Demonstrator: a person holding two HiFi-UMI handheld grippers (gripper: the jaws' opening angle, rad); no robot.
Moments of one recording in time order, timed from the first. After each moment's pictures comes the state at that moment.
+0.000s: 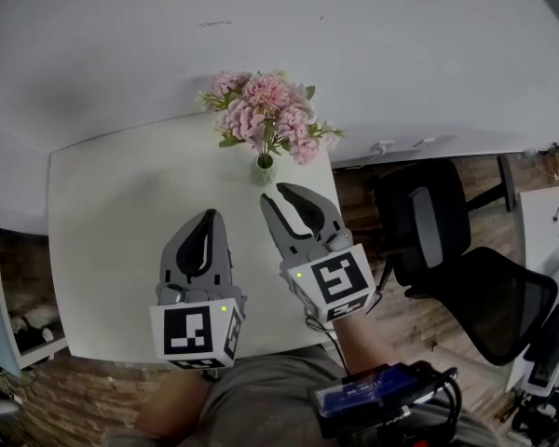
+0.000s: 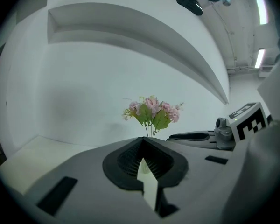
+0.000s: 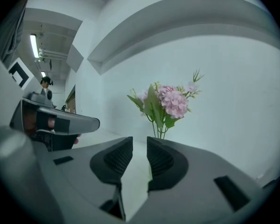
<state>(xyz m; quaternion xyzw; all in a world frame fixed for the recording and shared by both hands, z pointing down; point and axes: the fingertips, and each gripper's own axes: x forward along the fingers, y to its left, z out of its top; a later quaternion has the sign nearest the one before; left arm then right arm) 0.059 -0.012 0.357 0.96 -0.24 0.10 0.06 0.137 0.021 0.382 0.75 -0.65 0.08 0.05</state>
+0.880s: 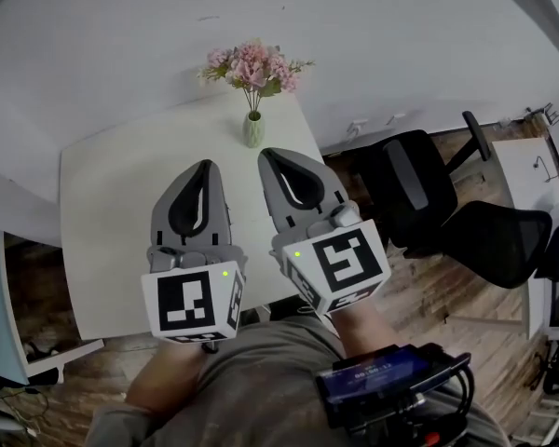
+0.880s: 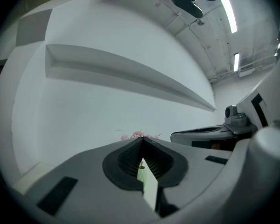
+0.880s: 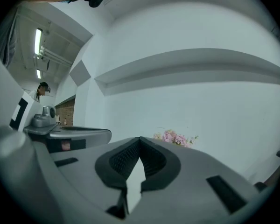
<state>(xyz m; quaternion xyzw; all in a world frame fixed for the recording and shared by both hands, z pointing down) -0.032 0.051 0.260 0.98 -0.18 -0.01 -0.02 0.019 0.096 0.266 0.81 -0.59 -0.01 0.01</state>
